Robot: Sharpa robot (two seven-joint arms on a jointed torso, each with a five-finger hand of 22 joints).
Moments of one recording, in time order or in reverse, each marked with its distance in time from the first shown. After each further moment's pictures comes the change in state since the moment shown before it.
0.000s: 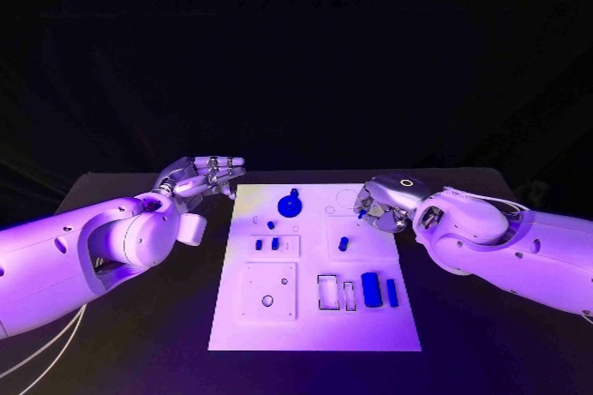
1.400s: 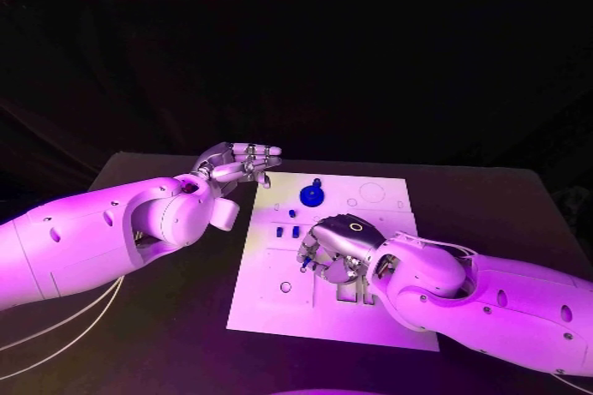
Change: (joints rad) left arm 0.000 0.025 -0.001 0.005 -0.022 0.033 -0.008; left_hand 0.000 0.000 -0.003 -0.003 0.000 -0.007 0.007 0.000 -0.001 -0.007 0.000 0.004 0.002 -0.003 0.003 0.000 -0.002 0.000 -0.004 0.004 -0.004 -0.002; right arm -0.132 0.206 -0.006 0.124 0.045 0.000 0.014; right_hand -0.001 0.000 0.022 -0.017 0.013 -0.004 0.003 0.000 0.004 0.000 0.000 -0.009 0.000 0.000 0.000 0.003 -0.001 0.000 0.000 0.000 0.006 0.000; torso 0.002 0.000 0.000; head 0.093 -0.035
